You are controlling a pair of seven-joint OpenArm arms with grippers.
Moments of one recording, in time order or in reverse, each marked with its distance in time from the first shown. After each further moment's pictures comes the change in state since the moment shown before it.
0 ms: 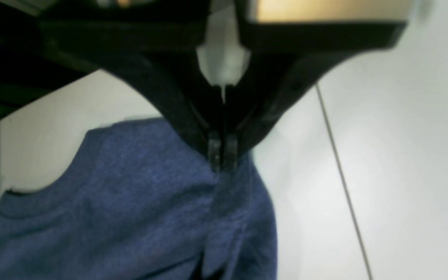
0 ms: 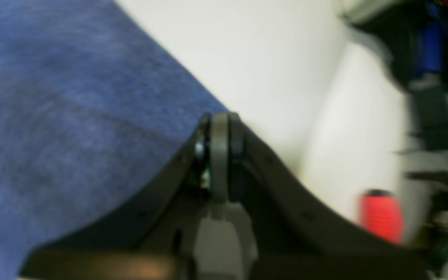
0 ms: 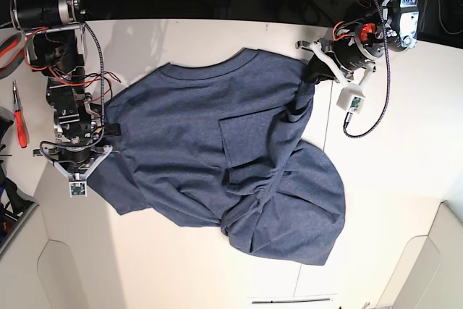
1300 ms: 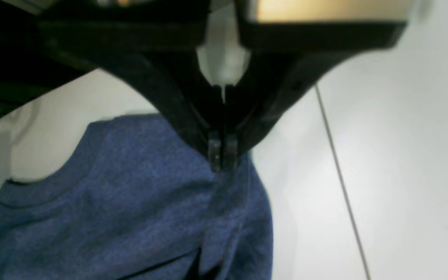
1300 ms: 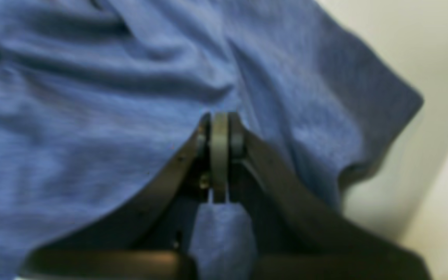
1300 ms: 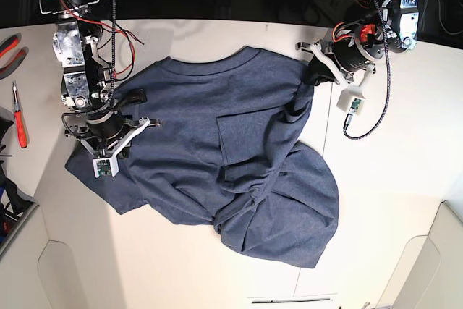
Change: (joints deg) left arm -0.1 0.0 0.0 0.0 0.0 0.0 -0.2; right arm -20.2 -3.2 -0.1 37.4 12.2 15.3 -13.7
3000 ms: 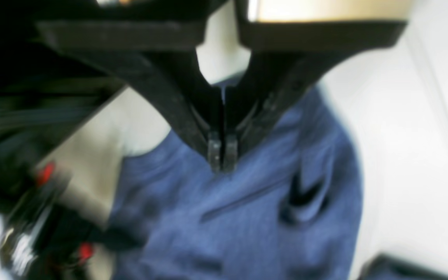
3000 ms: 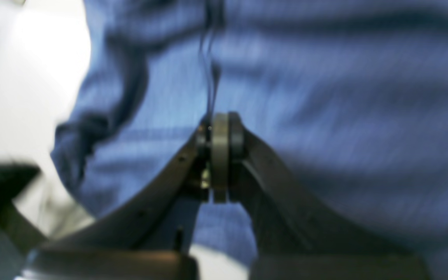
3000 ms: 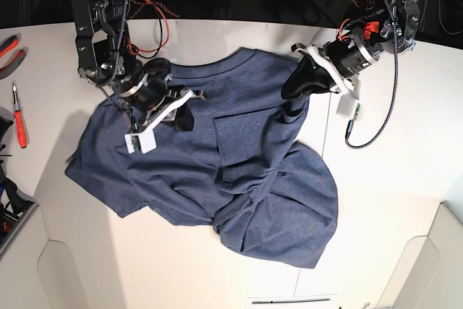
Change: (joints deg) left arm -0.2 0.2 0.0 0.2 -13.7 -11.3 -4.5; right arm -9.7 -5.5 -0.5 13.0 22.1 10.2 -10.3
